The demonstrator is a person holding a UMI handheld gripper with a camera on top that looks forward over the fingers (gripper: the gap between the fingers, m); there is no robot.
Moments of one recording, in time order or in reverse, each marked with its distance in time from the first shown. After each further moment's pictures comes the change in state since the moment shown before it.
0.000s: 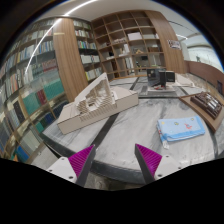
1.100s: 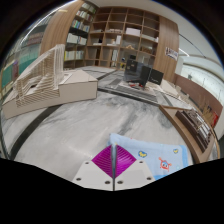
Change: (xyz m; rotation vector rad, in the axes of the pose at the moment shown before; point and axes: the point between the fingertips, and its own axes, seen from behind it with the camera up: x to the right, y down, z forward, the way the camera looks) arm 0.232 -0.030 0.165 -0.099 0.329 -0.247
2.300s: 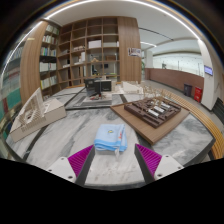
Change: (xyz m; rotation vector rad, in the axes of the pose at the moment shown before) arm 0.161 0.045 -0.214 0.119 0.148 0.313
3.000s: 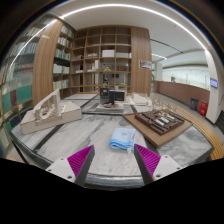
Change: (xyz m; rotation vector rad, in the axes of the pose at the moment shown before) arm -0.054 0.002 -0.072 0.112 -0.075 -0.100
